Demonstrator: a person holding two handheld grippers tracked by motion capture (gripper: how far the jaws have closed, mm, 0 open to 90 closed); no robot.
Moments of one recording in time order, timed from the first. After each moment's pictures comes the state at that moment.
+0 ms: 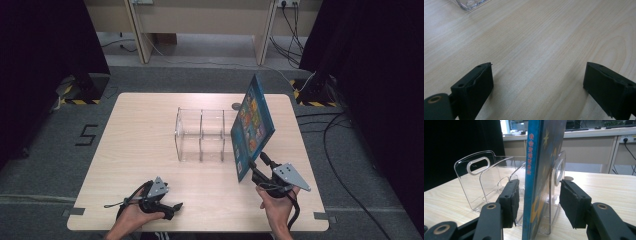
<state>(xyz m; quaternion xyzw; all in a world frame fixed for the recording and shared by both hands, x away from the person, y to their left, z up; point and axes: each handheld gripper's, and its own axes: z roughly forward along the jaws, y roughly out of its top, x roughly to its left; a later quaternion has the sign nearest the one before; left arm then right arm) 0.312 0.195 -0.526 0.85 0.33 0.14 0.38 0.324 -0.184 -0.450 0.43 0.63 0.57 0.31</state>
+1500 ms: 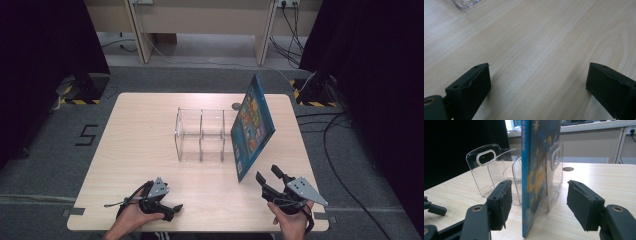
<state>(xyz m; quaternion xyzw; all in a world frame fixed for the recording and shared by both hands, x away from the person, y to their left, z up) 0.312 0.195 -0.526 0.86 0.32 0.14 0.38 0.289 -0.216 -0.458 0.43 0.63 0.57 0.28</state>
